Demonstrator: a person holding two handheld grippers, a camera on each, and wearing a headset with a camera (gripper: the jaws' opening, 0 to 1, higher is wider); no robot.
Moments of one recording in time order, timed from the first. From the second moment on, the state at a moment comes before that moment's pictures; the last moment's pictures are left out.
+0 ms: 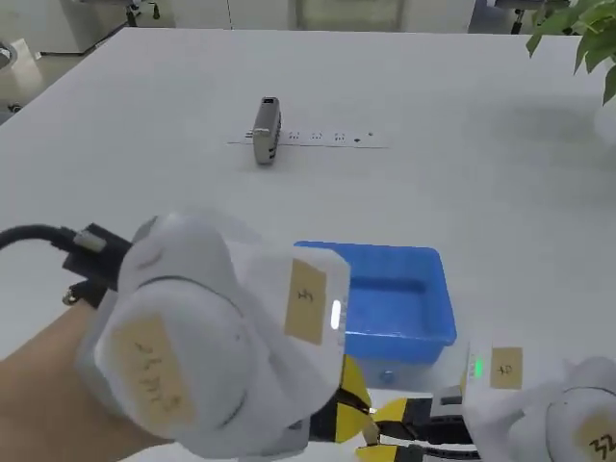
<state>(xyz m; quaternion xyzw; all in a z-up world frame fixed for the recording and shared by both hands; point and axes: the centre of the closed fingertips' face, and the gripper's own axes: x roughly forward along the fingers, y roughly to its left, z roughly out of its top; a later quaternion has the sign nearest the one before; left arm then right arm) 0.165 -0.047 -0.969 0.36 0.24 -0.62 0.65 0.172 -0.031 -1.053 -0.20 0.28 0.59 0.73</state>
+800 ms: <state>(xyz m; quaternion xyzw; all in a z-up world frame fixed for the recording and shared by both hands) 0.170 -0.059 -0.971 0.31 0.29 -0.63 0.65 0.177 -0.030 -1.058 -0.16 0.30 0.59 0.73</state>
